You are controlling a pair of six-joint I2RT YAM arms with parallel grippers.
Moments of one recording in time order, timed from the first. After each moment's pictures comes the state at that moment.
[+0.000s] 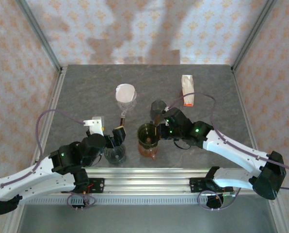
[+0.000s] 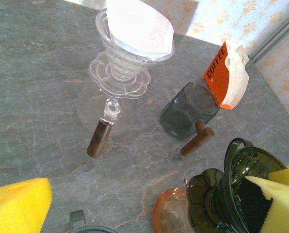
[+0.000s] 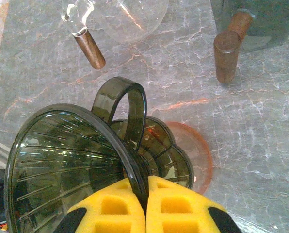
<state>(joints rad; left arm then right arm) -1.04 0.63 0.70 -0.63 -0.66 -0.80 0.86 1.15 0.92 -0.60 -0.05 0.76</state>
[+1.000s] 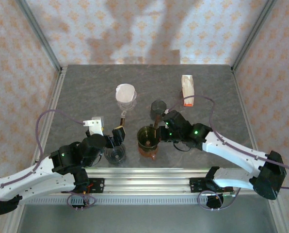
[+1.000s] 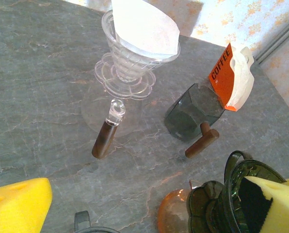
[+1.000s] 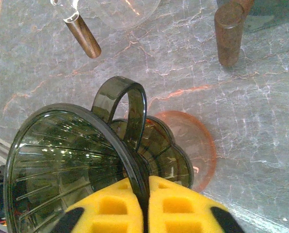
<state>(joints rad) -1.04 0.63 0.69 -0.64 -0.68 -0.81 0.88 1.14 0.88 -0.58 -0.06 0.80</state>
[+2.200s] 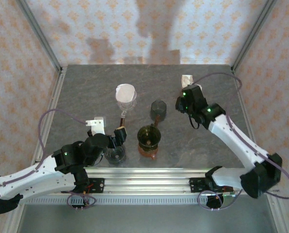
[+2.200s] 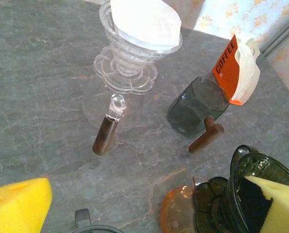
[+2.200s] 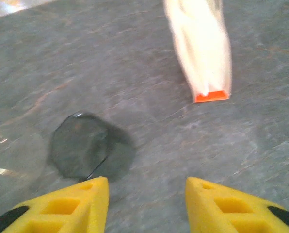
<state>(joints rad) -1.04 0.66 0.69 -0.63 -0.67 -0.81 0.47 1.27 1.14 -0.69 0.26 0.56</state>
